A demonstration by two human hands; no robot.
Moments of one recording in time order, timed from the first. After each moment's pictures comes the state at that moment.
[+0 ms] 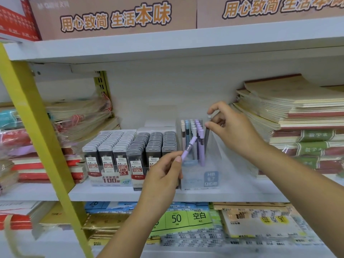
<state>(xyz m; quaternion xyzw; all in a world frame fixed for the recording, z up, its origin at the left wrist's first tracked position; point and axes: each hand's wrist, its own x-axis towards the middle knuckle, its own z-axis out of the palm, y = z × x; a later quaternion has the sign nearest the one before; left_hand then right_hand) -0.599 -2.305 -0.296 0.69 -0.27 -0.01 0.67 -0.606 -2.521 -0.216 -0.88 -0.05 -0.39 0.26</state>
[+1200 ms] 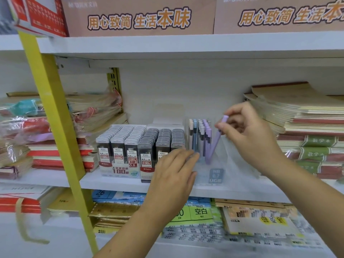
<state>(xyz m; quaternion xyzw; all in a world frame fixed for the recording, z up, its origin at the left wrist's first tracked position) -0.603 -2.299 -0.314 0.78 -0.41 0.42 0.20 -0.659 -2.487 -0.207 -0.83 -0.10 -0.41 0.37</state>
